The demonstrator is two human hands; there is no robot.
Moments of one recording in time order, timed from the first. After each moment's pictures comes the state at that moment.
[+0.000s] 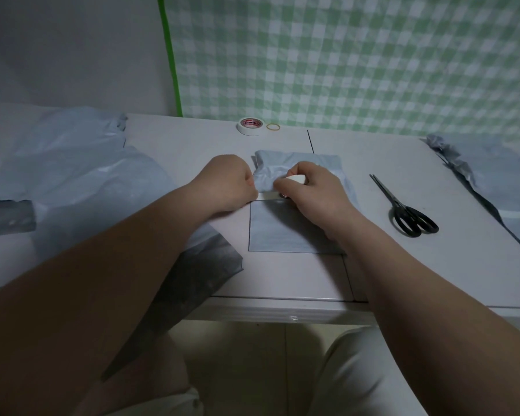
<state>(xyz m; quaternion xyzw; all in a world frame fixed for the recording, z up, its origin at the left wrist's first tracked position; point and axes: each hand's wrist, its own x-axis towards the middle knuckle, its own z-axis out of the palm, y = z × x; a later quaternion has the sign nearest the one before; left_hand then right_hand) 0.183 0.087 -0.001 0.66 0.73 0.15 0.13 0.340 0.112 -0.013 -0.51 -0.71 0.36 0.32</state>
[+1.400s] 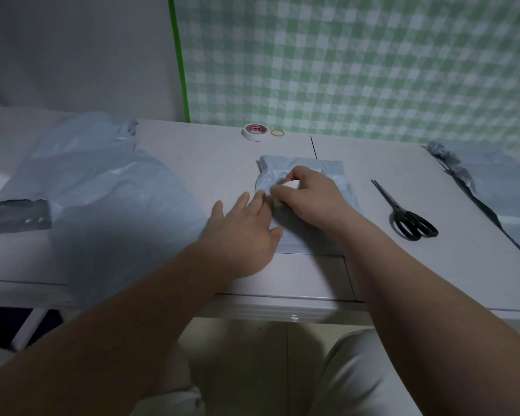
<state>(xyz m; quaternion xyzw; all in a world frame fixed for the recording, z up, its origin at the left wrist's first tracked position) 0.218 0.028 -0.029 0.70 0.71 0.01 0.07 0.335 0.109 -0.005 -0.52 -0.76 0.32 0.23</state>
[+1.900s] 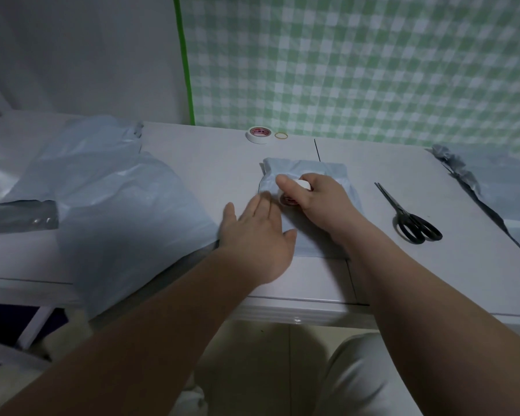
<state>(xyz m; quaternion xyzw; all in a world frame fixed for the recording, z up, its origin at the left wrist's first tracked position) 0.239 0.031 -0.028 0.67 0.74 -0.01 0.06 0.342 0.114 -0.013 -0.50 -0.74 0.34 0.29</state>
